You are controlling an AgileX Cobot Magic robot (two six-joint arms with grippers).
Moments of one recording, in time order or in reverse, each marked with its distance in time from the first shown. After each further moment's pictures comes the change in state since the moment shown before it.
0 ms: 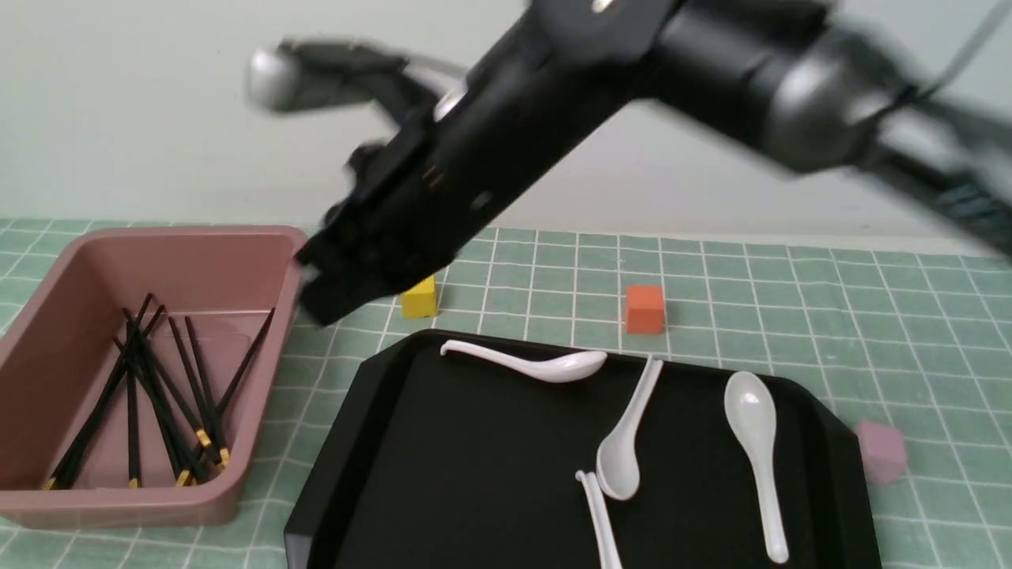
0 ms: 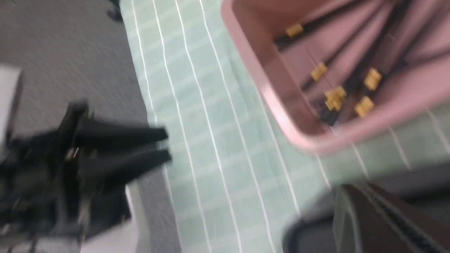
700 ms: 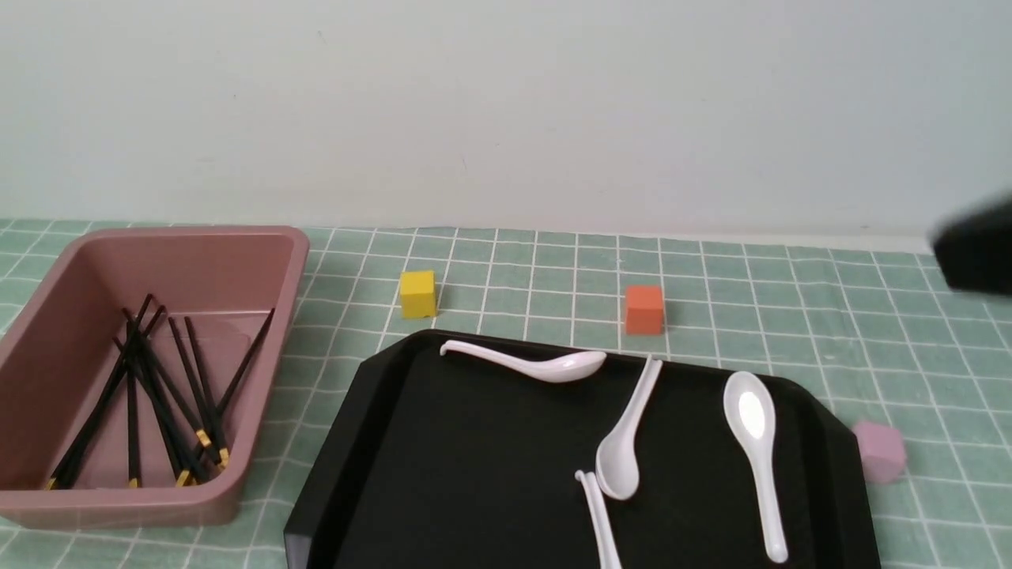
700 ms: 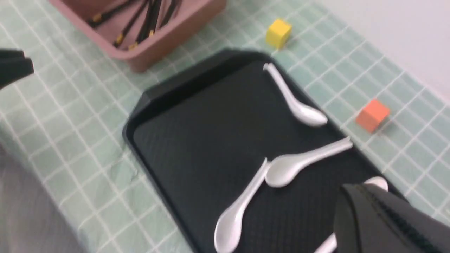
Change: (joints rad) right arm -0.015 -1.117 0.874 -0.578 -0.205 0.299; left arm 0.000 0.000 0.000 0.000 0.000 0.000
